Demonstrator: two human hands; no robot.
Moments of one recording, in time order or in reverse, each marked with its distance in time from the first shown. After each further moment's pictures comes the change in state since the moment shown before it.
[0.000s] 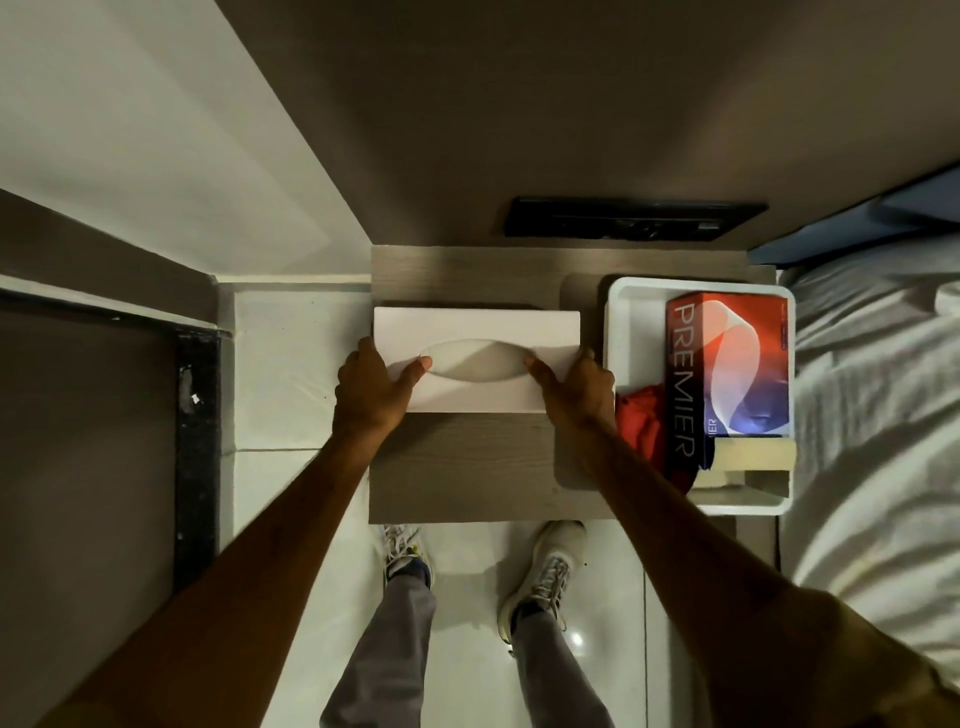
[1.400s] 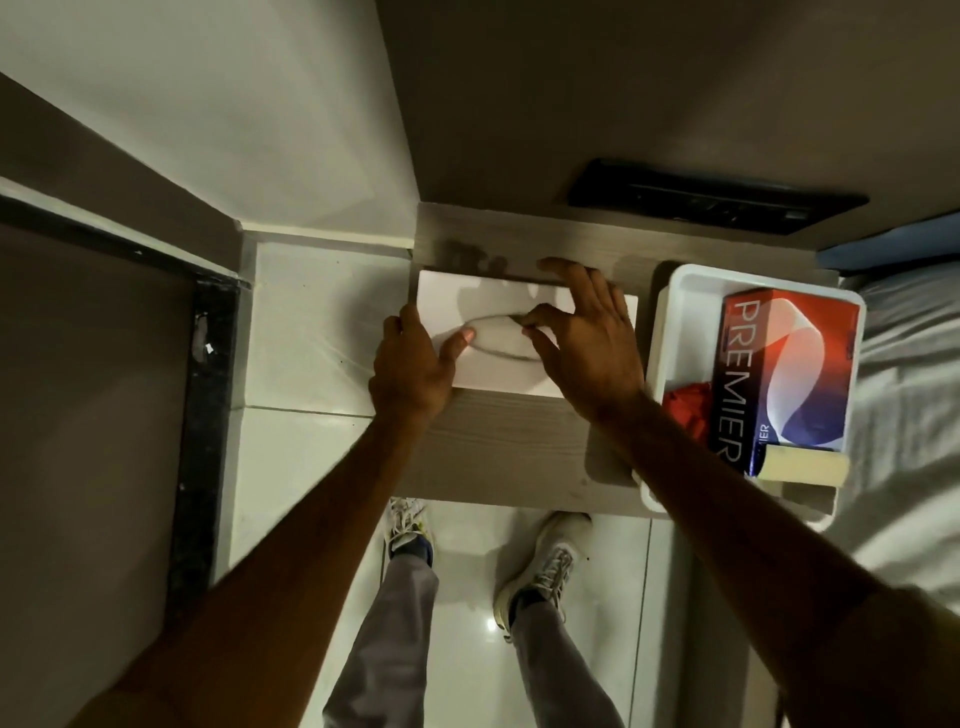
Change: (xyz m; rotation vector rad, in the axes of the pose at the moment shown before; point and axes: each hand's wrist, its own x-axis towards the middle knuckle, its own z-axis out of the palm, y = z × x) left_hand -0.002 -0.018 0.016 0.017 0.074 0.038; right_hand -0.014 -0.046 0.014 -0.678 0.095 -0.901
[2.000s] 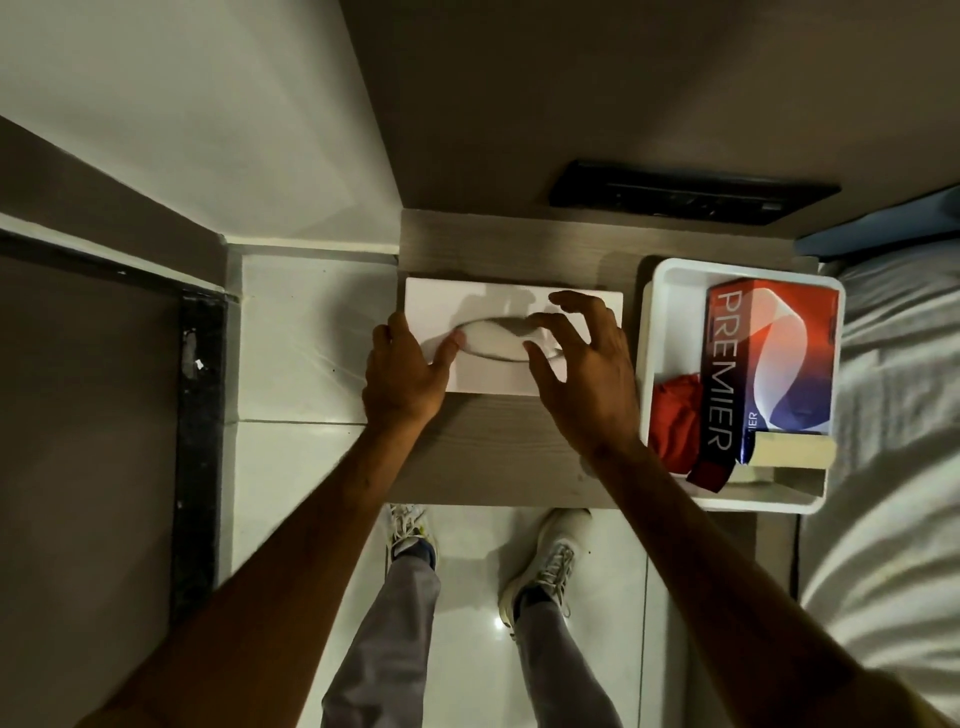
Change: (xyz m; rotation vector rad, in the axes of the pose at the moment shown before) left_hand 0.002 -0.001 0.003 -0.059 -0.019 0.009; right_hand -0.036 -0.003 0.013 0.179 0.168 0.199
